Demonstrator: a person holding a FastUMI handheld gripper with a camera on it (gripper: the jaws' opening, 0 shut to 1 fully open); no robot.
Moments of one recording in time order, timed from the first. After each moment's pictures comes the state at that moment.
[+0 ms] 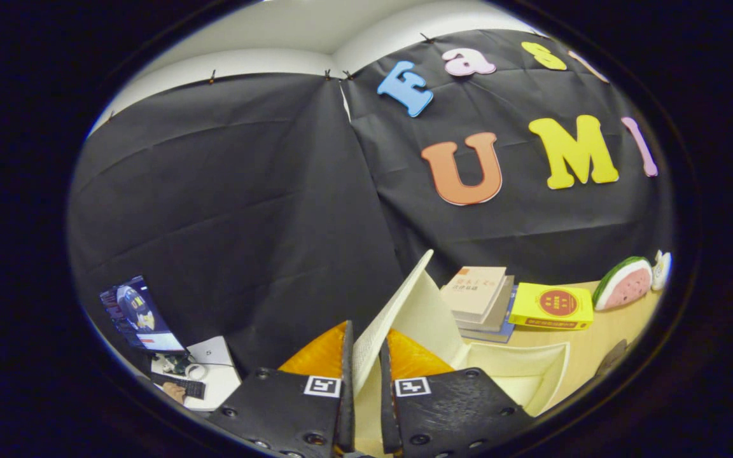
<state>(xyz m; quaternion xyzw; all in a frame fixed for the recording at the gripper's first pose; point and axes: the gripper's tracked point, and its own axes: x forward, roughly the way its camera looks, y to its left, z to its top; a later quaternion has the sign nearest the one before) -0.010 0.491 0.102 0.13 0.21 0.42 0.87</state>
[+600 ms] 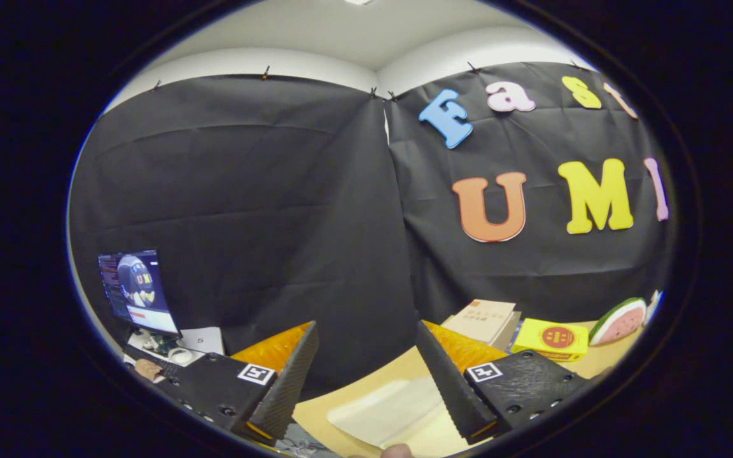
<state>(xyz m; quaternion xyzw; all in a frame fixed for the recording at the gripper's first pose) -0.038 0.470 0.123 0.07 0.09 0.42 0.90</state>
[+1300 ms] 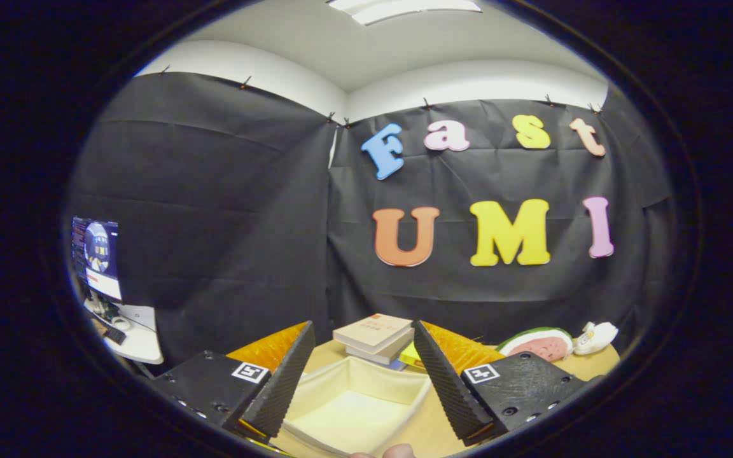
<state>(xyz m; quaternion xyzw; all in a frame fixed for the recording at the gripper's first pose) 0.009 0.243 0.094 0.04 0.04 0.28 0.96</state>
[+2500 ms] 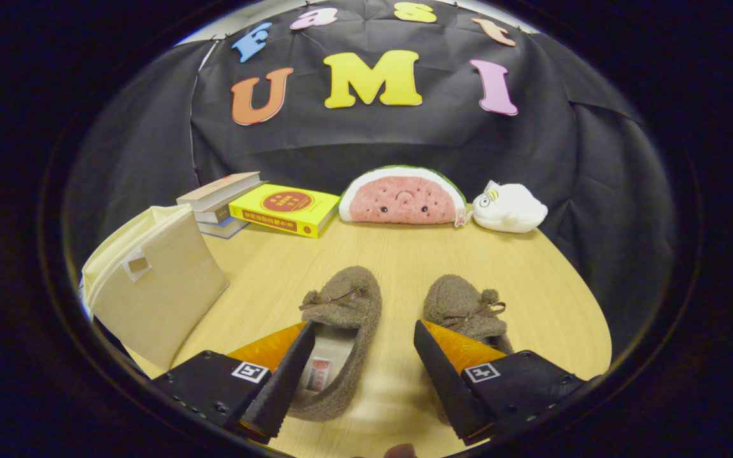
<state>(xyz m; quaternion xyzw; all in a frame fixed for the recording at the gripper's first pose) 0.100 0.008 -0.213 0.01 0.36 0.11 0.92</state>
